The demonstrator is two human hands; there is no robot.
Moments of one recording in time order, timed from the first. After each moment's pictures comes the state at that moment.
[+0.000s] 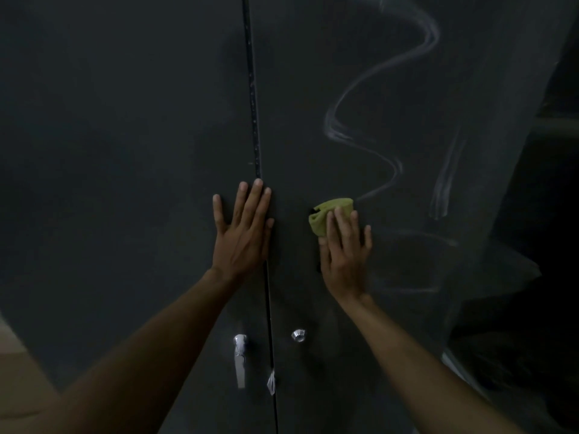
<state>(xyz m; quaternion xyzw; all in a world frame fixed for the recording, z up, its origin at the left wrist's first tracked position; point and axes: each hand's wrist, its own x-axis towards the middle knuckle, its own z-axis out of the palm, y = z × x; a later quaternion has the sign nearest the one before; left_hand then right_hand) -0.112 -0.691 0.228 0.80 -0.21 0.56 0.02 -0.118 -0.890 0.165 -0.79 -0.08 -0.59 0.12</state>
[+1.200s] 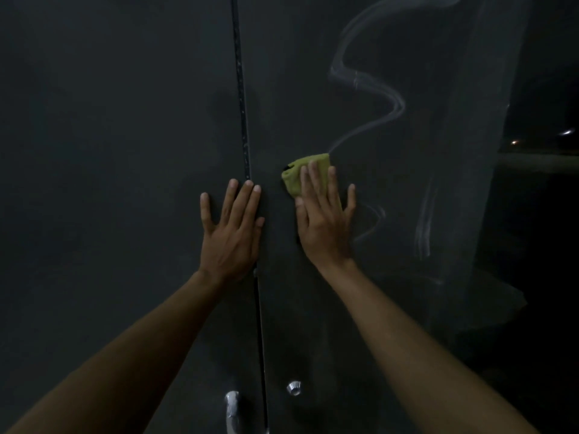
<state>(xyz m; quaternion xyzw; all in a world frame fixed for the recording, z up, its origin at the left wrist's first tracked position) -0.098 -0.690 0.308 0.77 -0.21 0.60 0.02 -0.109 -0.866 0.318 -0.77 -0.07 -0.63 0.10</state>
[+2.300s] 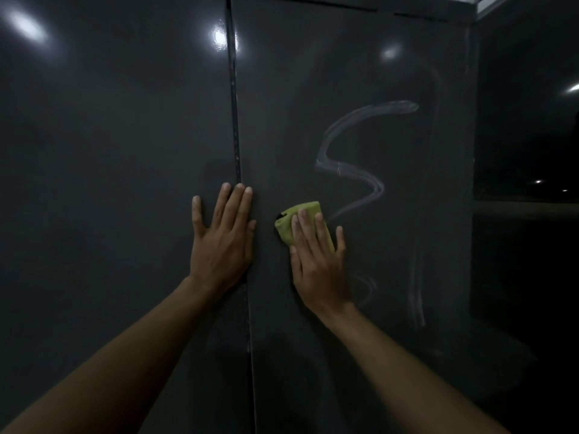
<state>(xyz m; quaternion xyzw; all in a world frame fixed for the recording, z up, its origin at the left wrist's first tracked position) -0.091 -0.695 0.421 0.75 -0.20 0.63 0.00 -0.105 -0.876 0.367 -0.76 -0.10 -0.64 0.03</state>
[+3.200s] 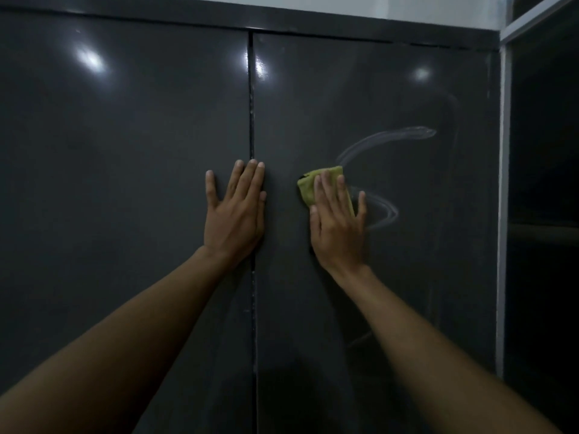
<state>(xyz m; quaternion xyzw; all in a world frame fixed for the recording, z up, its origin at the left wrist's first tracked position) -0.108 -0.704 0.491 0.77 -0.17 0.62 0.04 -0.100 -0.890 0.465 -0.73 -0.12 -0.66 0.08</state>
